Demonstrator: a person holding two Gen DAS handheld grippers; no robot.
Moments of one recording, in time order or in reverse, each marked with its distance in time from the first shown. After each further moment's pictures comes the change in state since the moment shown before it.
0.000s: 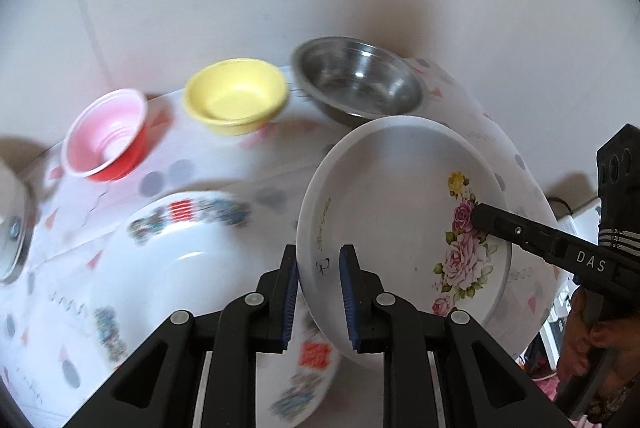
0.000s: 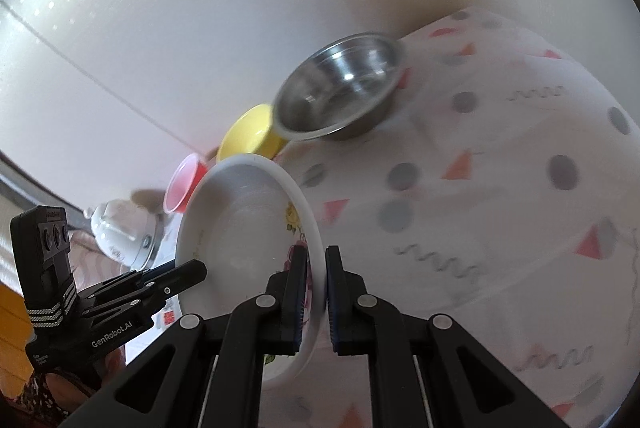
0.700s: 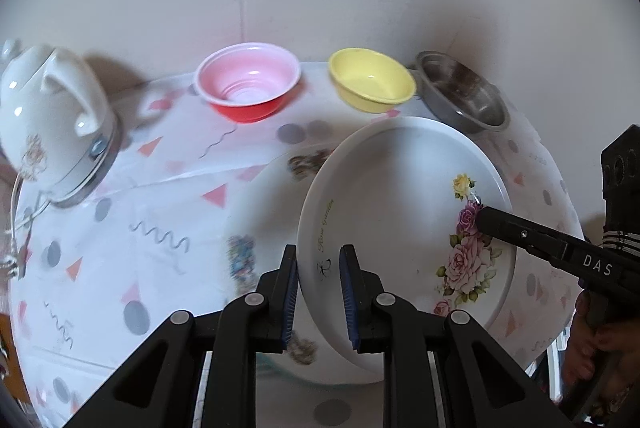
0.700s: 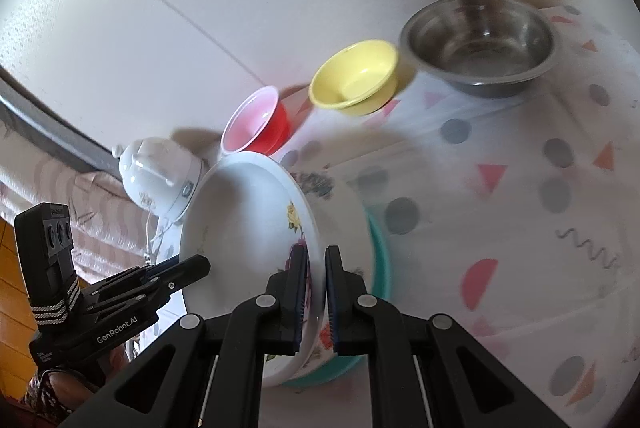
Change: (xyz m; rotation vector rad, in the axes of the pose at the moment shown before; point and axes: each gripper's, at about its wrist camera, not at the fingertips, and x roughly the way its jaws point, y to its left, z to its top) left arm -0.040 0.094 -0.050 -0.177 -0.016 0.114; right arm 0.066 0.095 -0.030 -0.135 0.130 0.098
